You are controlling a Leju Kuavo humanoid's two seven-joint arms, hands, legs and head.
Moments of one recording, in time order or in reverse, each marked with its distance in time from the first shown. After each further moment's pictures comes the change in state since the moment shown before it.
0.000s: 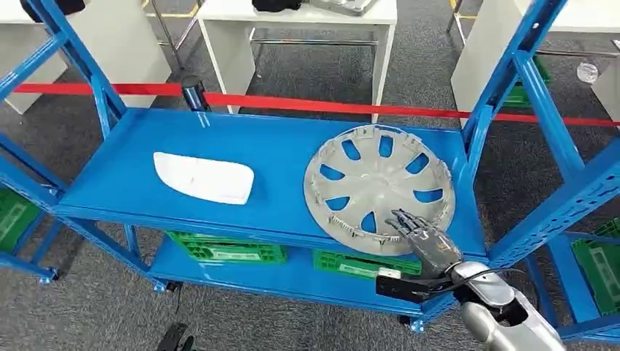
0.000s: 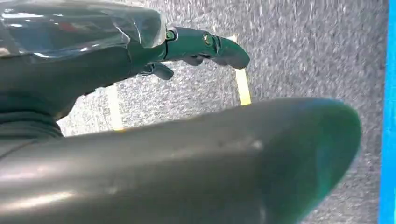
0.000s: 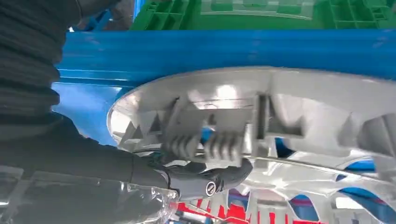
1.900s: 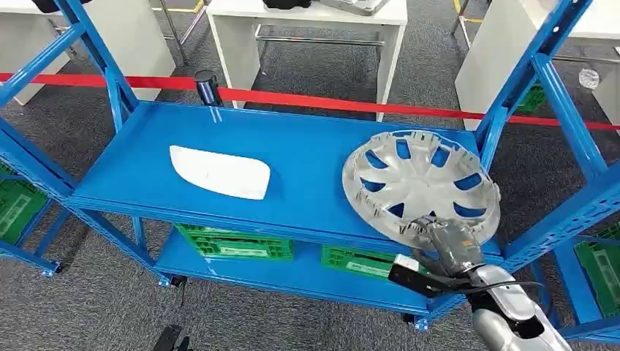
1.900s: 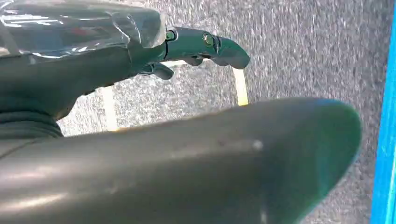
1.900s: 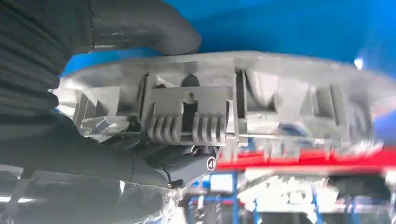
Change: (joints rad) left arm 0.018 -0.002 0.001 -0.002 0.033 -0.010 -0.055; right arm 0.092 0.023 -0.153 -0.121 -0.014 -0.190 0.025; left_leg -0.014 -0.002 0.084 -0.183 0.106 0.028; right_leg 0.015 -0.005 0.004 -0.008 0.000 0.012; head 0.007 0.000
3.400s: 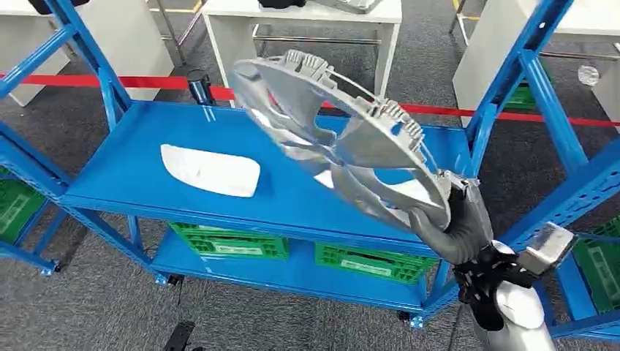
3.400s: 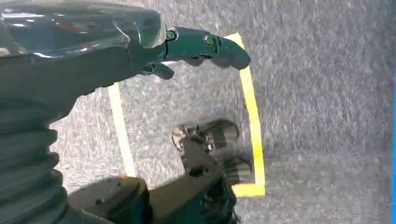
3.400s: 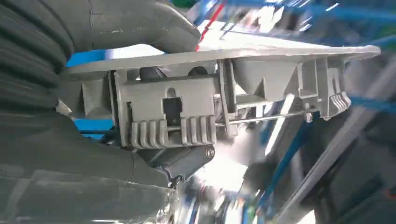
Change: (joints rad) left arm -0.022 -0.022 -0.023 0.000 -0.039 0.064 0.067; right arm -0.013 0.296 -0.238 -0.273 -1.120 0.442 -0.368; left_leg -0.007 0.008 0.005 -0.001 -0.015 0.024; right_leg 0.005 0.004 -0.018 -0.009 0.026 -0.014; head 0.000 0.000
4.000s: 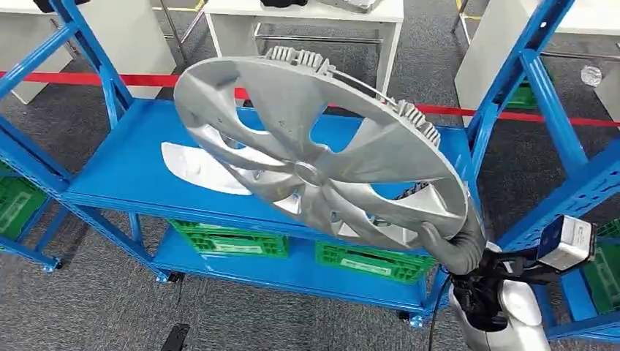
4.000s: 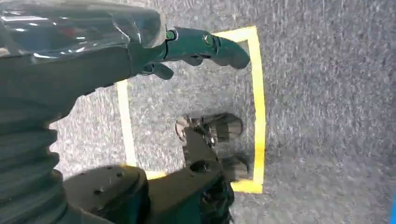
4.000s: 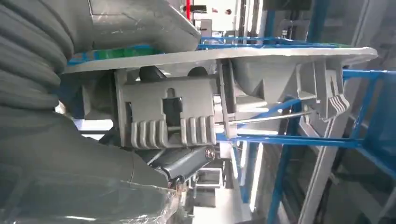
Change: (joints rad) left arm 0.011 -0.018 0.026 0.001 0.082 0.024 -0.002; right arm 0.002 0.032 0.002 -0.004 -0.257 0.215 0.085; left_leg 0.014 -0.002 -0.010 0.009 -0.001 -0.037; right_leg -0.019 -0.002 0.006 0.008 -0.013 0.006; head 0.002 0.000
